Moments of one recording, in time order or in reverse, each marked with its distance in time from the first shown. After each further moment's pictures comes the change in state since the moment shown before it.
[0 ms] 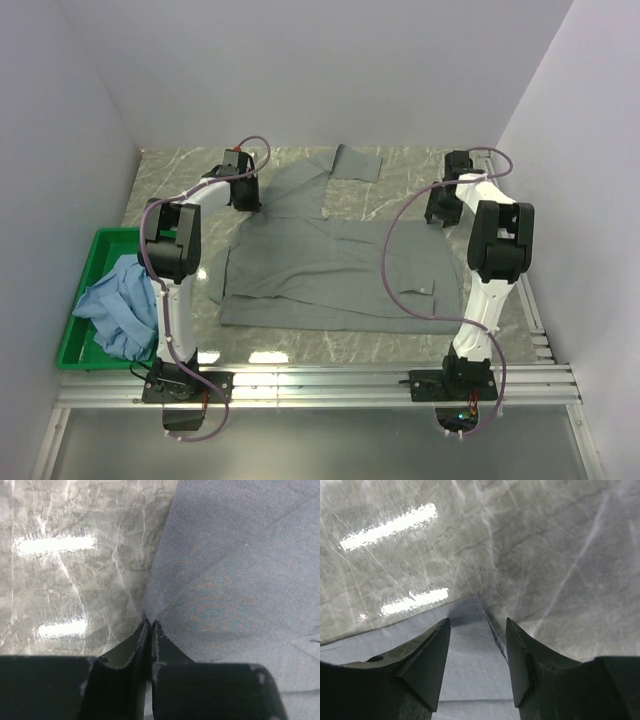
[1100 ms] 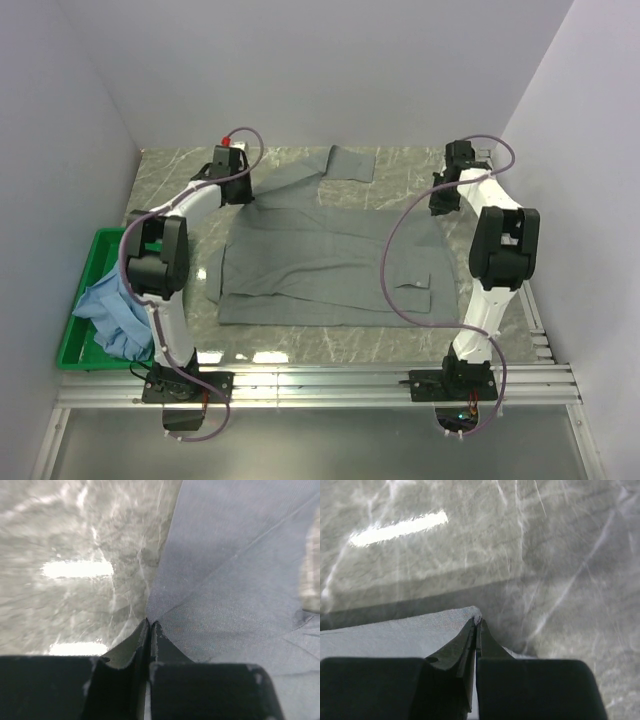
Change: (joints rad) left arm 0.004 -0.171 -0.116 0.066 -0.092 0.000; right arm 0.020 -0.060 0.040 -0.038 -0.040 -0.043
